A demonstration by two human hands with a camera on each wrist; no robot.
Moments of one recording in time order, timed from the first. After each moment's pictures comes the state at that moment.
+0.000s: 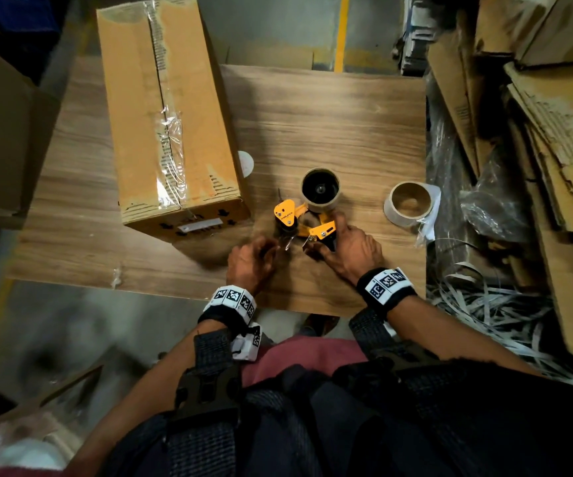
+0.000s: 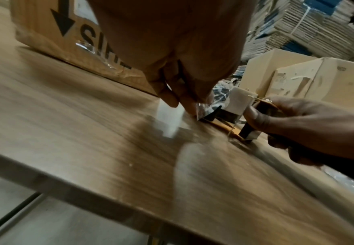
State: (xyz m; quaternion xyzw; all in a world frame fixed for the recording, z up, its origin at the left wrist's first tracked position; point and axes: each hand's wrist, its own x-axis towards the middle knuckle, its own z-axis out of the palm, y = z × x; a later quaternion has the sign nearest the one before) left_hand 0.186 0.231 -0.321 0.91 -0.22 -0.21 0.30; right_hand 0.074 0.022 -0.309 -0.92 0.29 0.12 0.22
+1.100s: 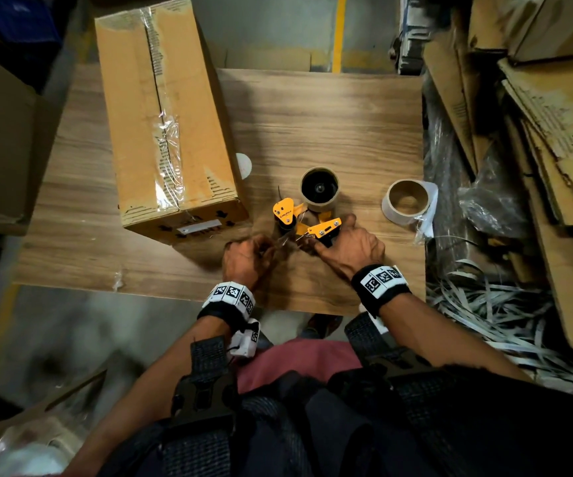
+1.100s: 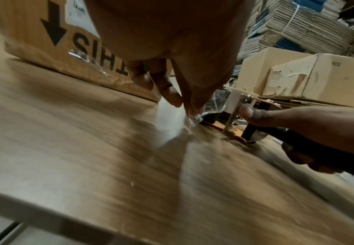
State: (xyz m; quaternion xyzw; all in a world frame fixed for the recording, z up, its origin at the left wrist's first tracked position) left_hand 0.196 0.231 -0.321 0.93 -0.25 -0.17 0.20; right_hand 0.081 0.024 -0.300 -0.90 0.38 0.16 0.16
